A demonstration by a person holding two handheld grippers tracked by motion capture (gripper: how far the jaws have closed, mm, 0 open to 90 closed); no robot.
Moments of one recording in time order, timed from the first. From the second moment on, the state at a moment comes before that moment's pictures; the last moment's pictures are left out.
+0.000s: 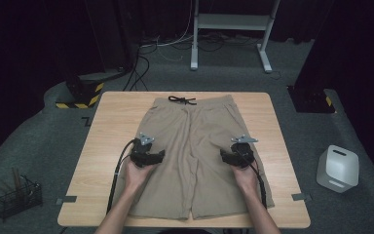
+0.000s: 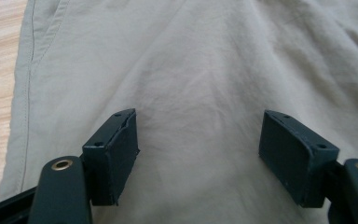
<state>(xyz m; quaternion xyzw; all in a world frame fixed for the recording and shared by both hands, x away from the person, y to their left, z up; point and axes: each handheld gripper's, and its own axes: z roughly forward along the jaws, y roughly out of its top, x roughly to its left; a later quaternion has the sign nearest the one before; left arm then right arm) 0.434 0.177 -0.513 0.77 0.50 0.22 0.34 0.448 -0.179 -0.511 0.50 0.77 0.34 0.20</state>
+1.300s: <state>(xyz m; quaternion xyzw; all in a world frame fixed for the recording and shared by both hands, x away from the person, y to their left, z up) 0.433 0.183 -0.527 0.76 0.51 0.24 0.34 0.450 -0.166 -0.523 0.48 0.78 0.33 0.21</state>
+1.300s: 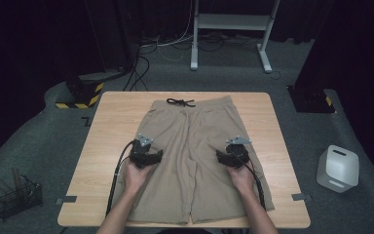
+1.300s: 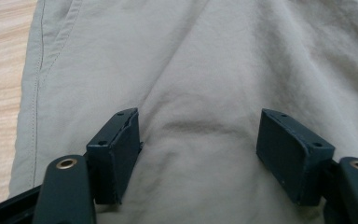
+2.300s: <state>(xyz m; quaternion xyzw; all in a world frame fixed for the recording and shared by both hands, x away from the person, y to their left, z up) 0.334 0.185 -0.527 0.76 0.50 0.23 0.34 0.342 -0.164 -0.523 0.44 0.81 0.34 0.20</state>
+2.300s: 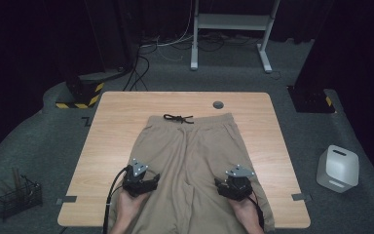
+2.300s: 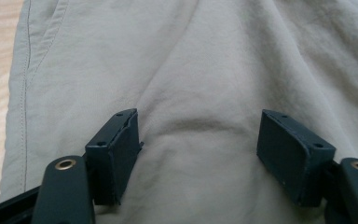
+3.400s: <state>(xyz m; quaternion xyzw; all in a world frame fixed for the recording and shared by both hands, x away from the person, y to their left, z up) 0.431 0.175 -0.512 0.78 0.50 0.22 0.32 0.435 -0.151 -0.516 0.49 0.79 0.31 0.20</state>
